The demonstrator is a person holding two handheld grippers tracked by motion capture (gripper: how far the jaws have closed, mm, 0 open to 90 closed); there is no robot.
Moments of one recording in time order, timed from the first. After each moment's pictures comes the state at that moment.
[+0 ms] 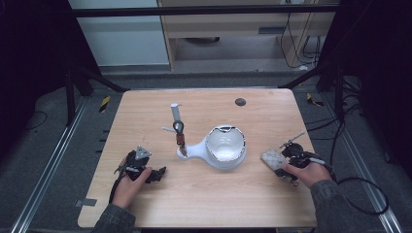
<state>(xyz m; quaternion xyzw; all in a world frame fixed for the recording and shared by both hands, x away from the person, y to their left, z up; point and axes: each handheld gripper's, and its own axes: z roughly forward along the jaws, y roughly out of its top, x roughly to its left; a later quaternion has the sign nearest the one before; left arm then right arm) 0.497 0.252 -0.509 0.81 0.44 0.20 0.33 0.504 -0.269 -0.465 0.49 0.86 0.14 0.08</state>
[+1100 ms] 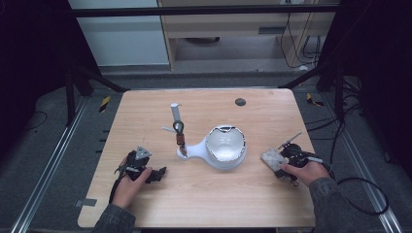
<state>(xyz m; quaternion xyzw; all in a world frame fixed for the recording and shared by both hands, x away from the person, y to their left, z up) 0.497 0.252 -0.509 0.81 0.44 0.20 0.34 0.510 -0.269 -0.474 0.48 0.87 0.13 0.06</state>
